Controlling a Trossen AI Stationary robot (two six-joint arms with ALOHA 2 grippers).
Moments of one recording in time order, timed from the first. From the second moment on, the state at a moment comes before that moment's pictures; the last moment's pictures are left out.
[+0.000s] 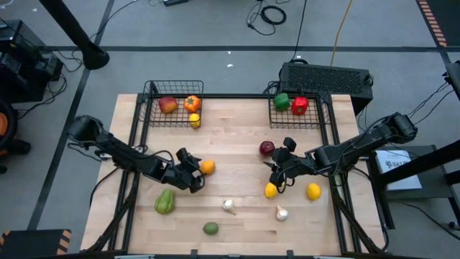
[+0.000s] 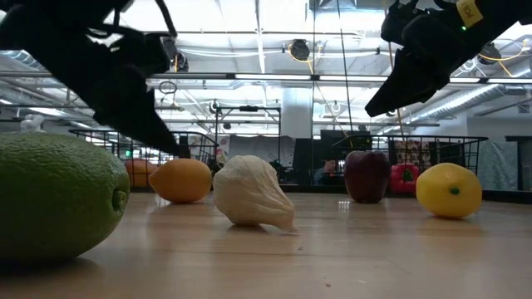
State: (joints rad) left arm -0.39 1.42 0.56 -0.03 -0.61 -0.55; right arm 0.32 1.21 0.65 -0.24 0.57 0.48
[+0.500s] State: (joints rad) left arm -0.32 1.55 0.56 -0.01 -0.56 -0.59; right arm 0.32 1.21 0.65 -0.24 0.57 0.47
